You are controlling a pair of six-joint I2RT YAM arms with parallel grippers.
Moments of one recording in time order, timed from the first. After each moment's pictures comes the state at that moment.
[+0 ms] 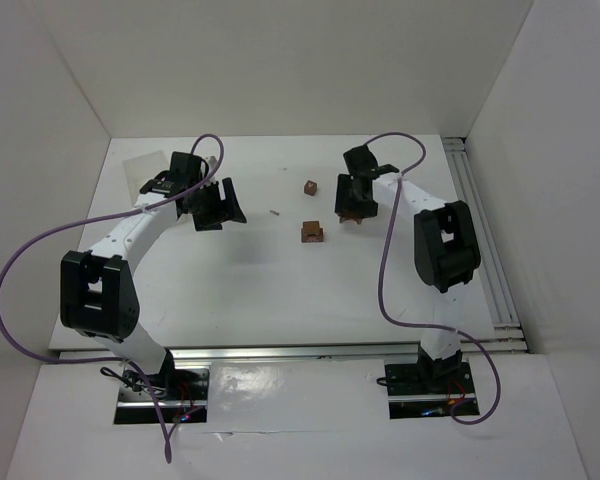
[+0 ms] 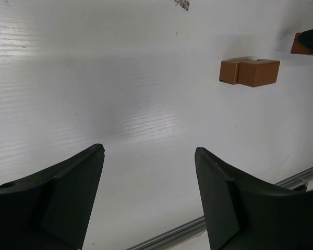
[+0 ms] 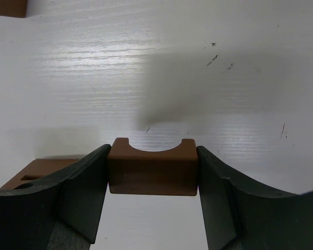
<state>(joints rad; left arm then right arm) -0.15 1.61 1.28 -0.63 0.31 -0.42 0.33 2.01 1.54 -0.58 0.12 0.41</state>
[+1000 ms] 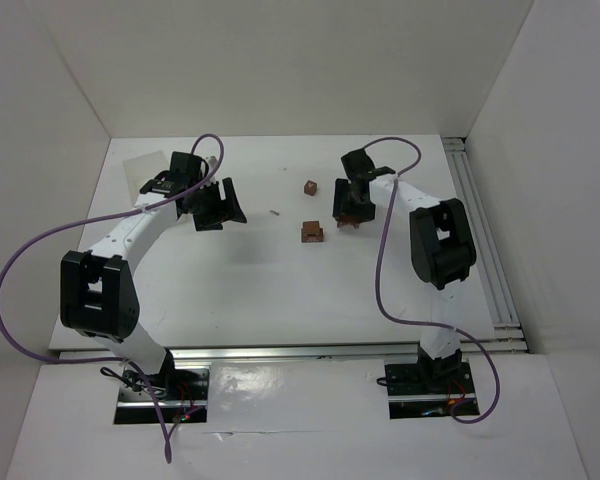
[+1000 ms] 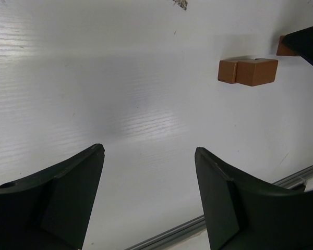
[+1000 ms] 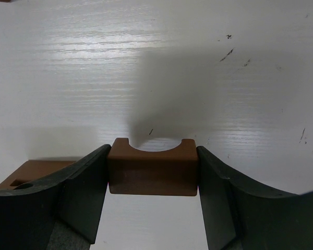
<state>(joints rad) -0.15 1.61 1.28 -0.62 0.32 -0.42 0.34 2.05 1.54 -0.58 0.09 0.41</state>
